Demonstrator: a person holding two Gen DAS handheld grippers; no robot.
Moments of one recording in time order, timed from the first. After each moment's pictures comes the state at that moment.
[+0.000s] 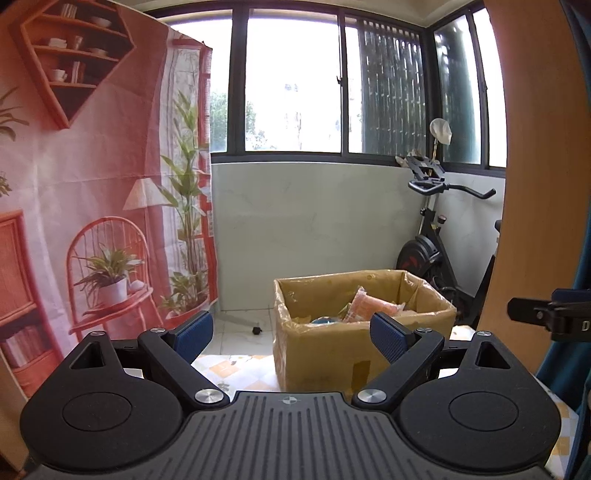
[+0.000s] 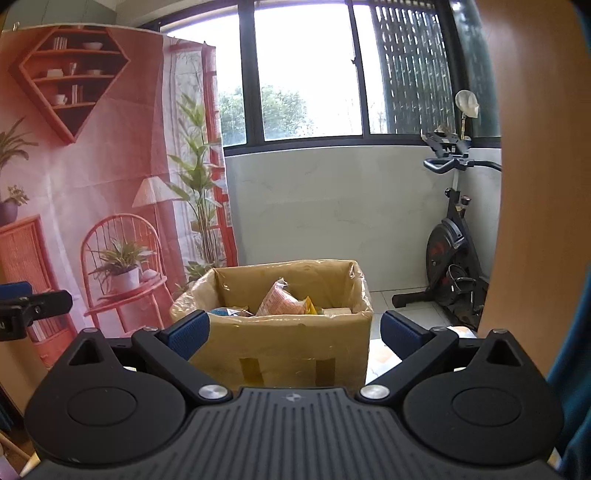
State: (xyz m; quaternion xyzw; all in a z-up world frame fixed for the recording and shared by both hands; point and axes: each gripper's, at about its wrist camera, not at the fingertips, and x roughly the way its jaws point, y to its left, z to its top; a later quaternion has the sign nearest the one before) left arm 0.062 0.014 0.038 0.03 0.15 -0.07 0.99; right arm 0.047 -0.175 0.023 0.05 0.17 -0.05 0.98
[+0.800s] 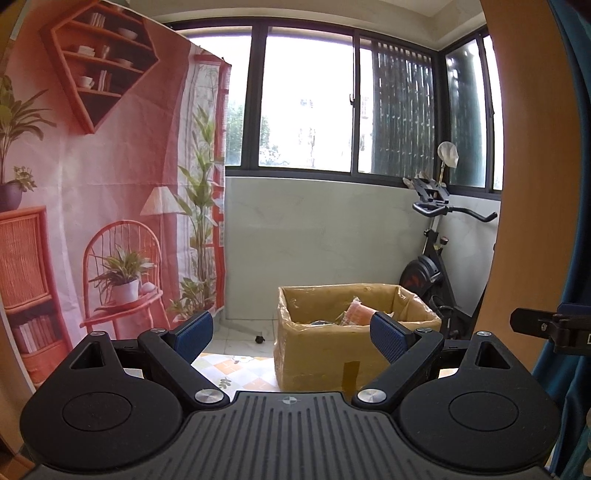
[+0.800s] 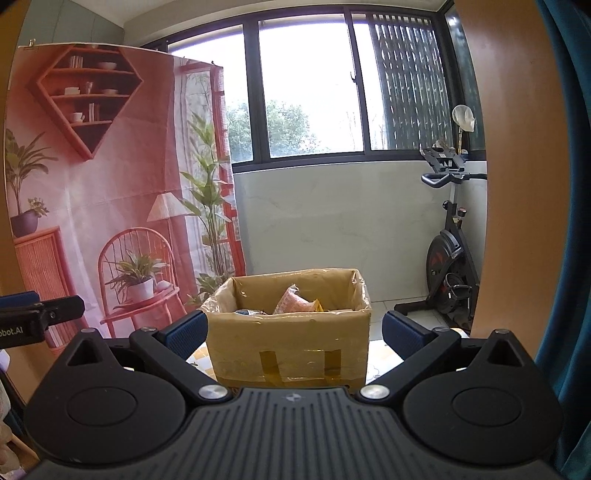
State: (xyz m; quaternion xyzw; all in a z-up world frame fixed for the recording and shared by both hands) left arm 0.013 0.015 0.044 0.00 0.12 -0.05 0.99; right arm -0.023 -0.158 0.045 0.05 0.15 -0.05 0.99
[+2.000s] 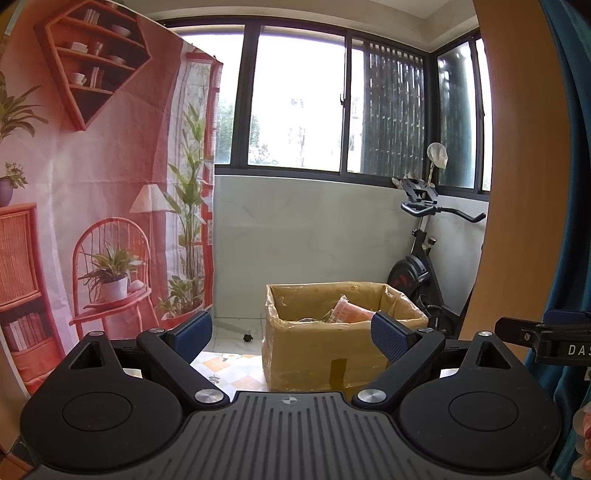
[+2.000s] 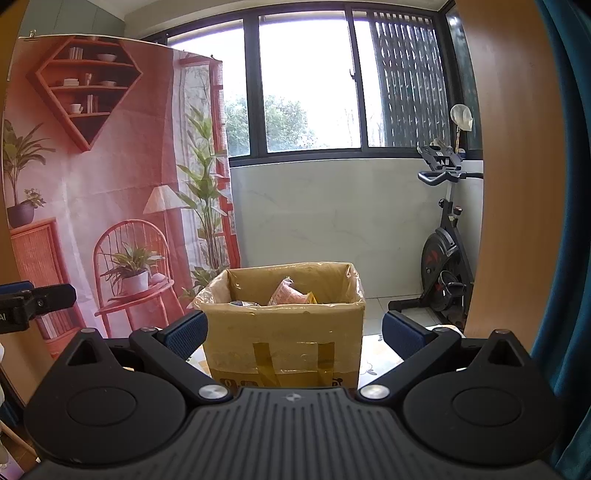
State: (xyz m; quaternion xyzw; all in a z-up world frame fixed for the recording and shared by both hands) left arm 0.015 0.032 0.044 0.00 0.12 -0.08 0.99; right arm -0.023 -0.160 0.037 0.04 0.15 -0.05 0.99
